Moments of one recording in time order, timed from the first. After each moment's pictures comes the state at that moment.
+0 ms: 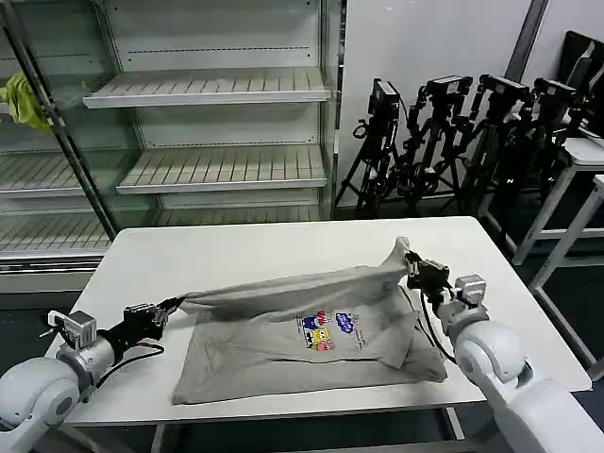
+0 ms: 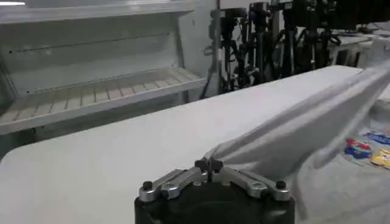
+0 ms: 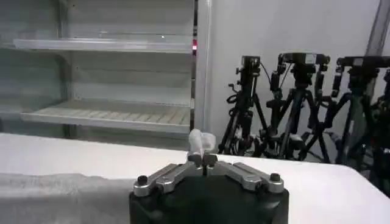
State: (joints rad) left arm 1.36 -0.52 -0.54 -1.99 -0.89 0.33 0.08; right arm -1.00 0.87 0.28 1.95 0.70 -0.38 0.21
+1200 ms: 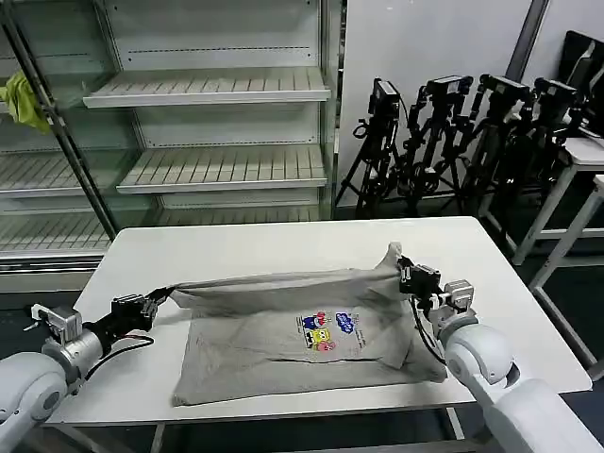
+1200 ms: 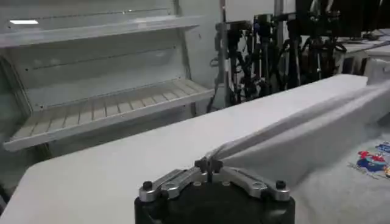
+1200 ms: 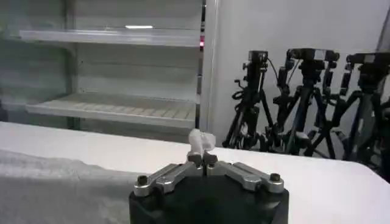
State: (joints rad) left arm 1.36 -0.50 -0.59 -1.97 -0.89 0.30 0.09; right arm -0.89 0.90 0.18 1.83 0.65 -0.34 0.19
